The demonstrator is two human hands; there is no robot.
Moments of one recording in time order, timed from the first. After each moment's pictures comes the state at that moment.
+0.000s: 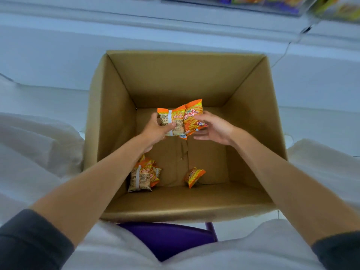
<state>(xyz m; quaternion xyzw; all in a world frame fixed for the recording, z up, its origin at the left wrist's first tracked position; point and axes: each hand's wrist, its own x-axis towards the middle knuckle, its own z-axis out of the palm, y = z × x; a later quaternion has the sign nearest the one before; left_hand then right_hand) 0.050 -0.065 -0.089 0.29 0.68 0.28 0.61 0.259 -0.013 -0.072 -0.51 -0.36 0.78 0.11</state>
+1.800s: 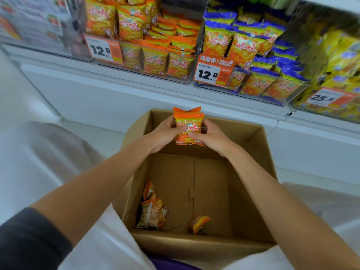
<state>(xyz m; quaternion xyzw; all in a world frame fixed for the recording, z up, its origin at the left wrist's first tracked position) -0.004 -0.027 0.046 0.43 0.54 0.41 0.59 0.171 0.014 0.060 -0.46 -0.68 0.54 0.19</state>
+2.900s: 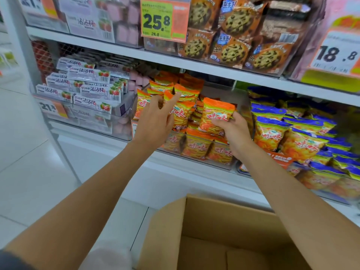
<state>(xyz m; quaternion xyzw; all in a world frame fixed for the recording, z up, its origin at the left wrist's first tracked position) -0.209 0.111 0.158 0.65 0.63 0.39 -0.17 0.002 0.176 0.182 -0.45 -0.57 0.51 0.46</state>
